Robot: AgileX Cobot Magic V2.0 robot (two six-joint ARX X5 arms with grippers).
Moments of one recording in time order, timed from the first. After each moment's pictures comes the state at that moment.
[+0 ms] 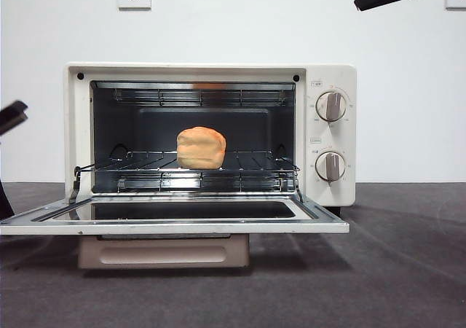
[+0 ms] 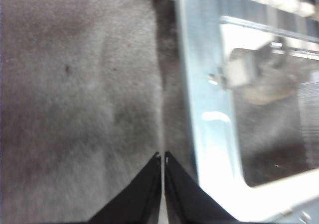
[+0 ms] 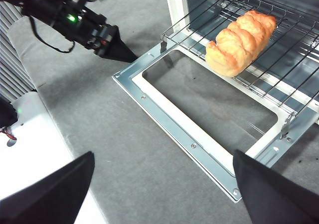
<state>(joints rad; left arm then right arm) -0.07 1.27 0.50 -0.17 0.42 -0.27 0.79 0.77 0.80 -0.56 -0.23 0.13</state>
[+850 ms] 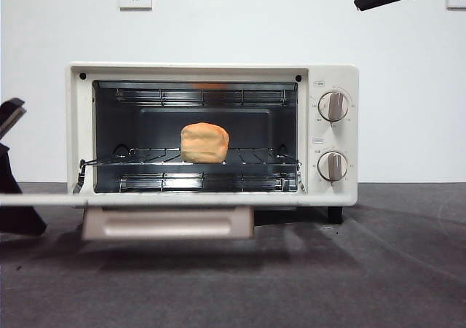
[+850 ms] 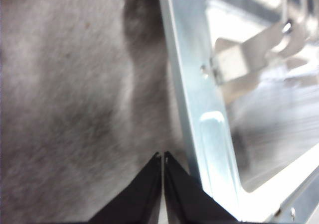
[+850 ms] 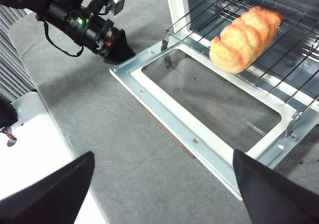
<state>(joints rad) 0.00 1.40 0.50 -0.03 0.73 -0.32 0.79 0.77 0.80 -0.56 -0.23 0.13</state>
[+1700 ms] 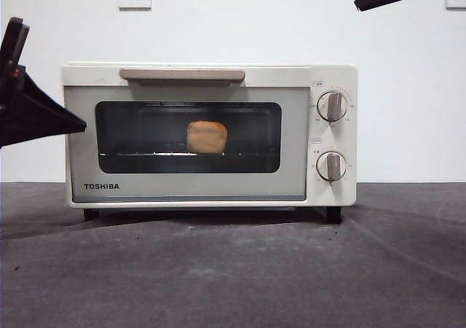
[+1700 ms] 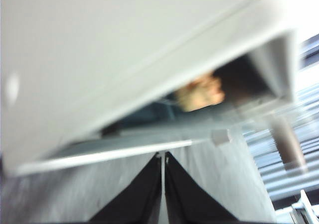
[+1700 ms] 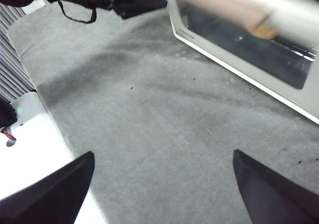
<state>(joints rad) 0.04 1.40 0.50 0.59 0.87 -0.66 0.79 0.77 0.80 -0.56 -0.23 0.13</state>
